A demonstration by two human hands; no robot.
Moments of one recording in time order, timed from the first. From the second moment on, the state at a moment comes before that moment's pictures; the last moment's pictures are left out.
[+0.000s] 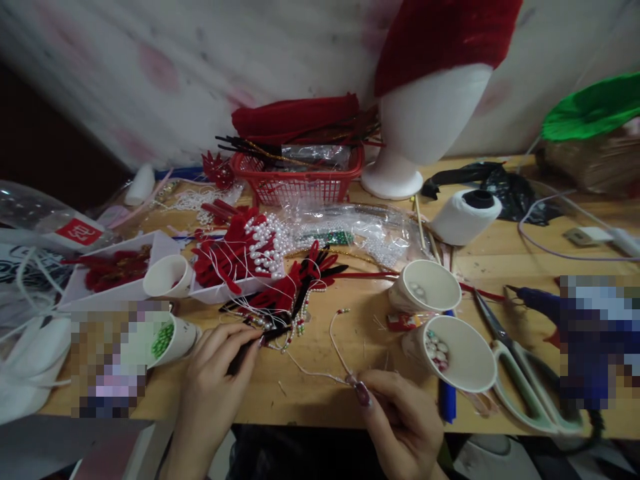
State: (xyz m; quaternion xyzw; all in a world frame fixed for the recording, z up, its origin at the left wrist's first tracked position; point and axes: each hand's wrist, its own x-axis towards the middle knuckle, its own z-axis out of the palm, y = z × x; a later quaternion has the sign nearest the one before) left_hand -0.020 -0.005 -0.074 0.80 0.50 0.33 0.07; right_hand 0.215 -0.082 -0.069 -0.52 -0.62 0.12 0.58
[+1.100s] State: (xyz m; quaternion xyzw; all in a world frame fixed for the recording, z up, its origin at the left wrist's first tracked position) left_hand -0.018 -0.011 -0.072 0.85 0.46 0.27 -0.01; right_hand 0.221 -0.092 -0.085 -0.53 -0.63 0.18 0.53
